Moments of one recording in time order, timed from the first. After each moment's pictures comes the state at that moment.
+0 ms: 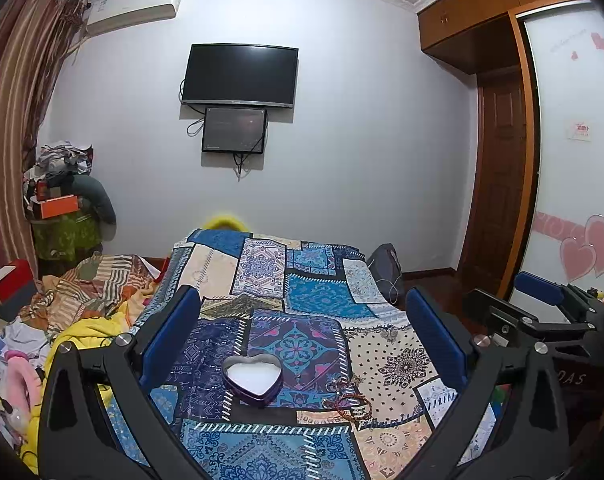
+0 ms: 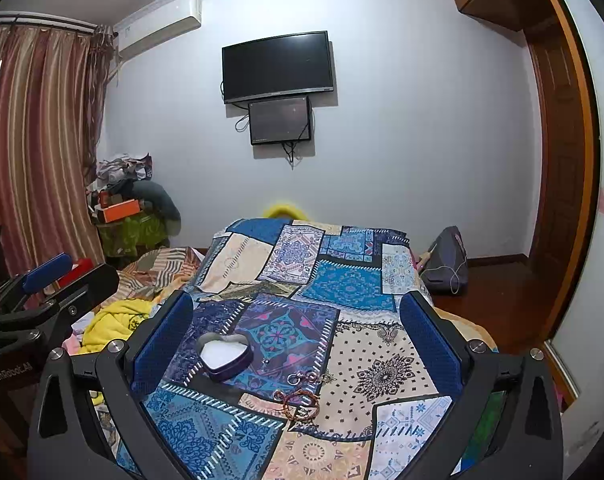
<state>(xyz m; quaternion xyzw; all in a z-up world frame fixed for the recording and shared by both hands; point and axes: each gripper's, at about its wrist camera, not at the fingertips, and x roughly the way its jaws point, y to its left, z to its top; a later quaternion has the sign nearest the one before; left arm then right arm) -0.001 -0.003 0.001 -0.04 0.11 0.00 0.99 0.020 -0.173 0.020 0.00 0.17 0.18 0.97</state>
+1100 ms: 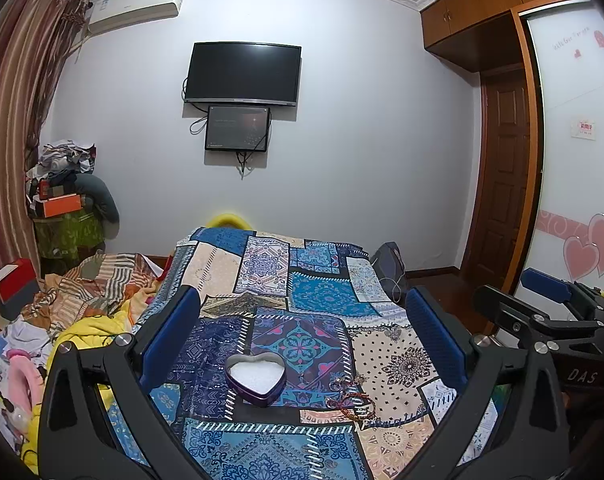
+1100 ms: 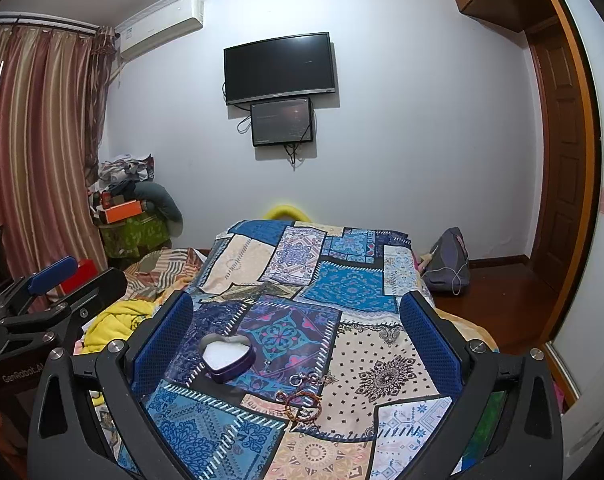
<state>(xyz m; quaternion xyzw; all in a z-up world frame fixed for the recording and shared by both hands) 0.001 -0.003 -0.003 -0.04 0.11 0.01 0.99 0.018 -0.172 0.023 0.00 0.16 0.18 0.97</state>
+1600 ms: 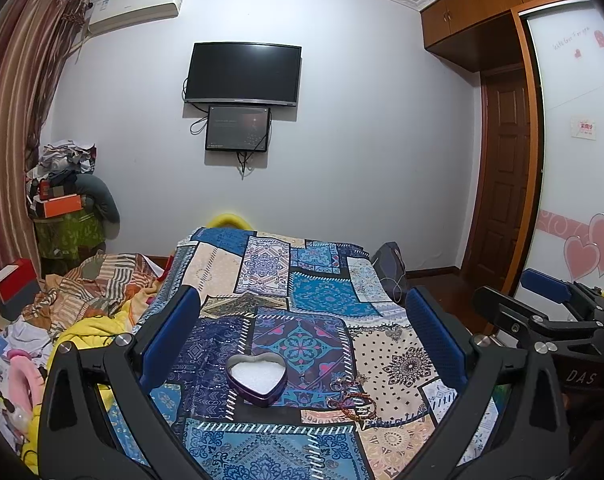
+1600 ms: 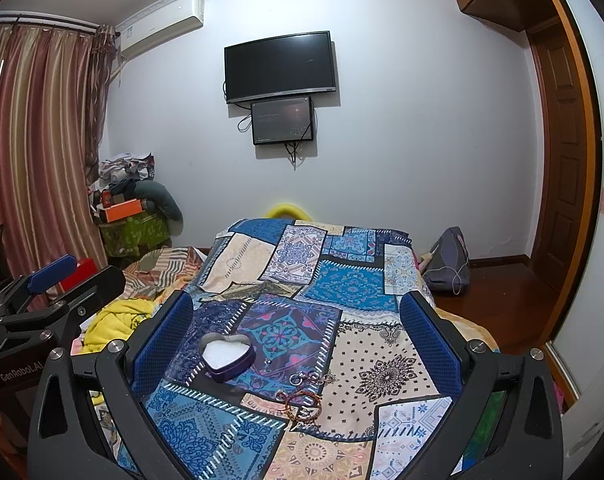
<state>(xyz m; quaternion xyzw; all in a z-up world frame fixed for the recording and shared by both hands) 0.001 -0.004 -0.002 -0.04 0.11 0.01 0.99 0.018 -0.172 0.022 0.00 0.16 0.18 0.97</state>
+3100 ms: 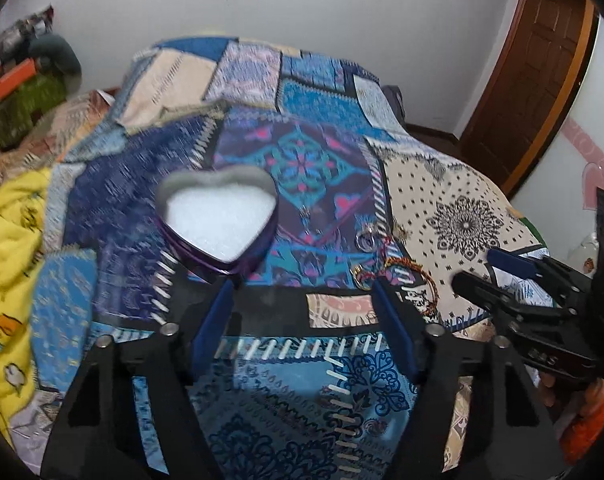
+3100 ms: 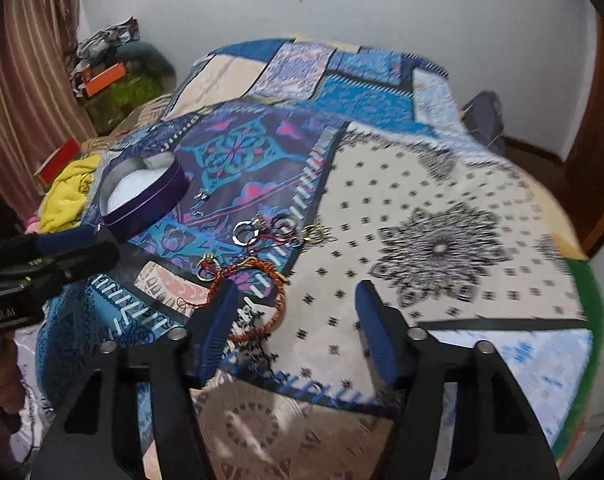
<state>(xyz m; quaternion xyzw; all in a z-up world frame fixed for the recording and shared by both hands) 0.145 0.013 -0.183 -0.09 0.42 -0.05 0.90 0.153 -0.168 -0.167 -0.04 0.44 0.23 0.87</state>
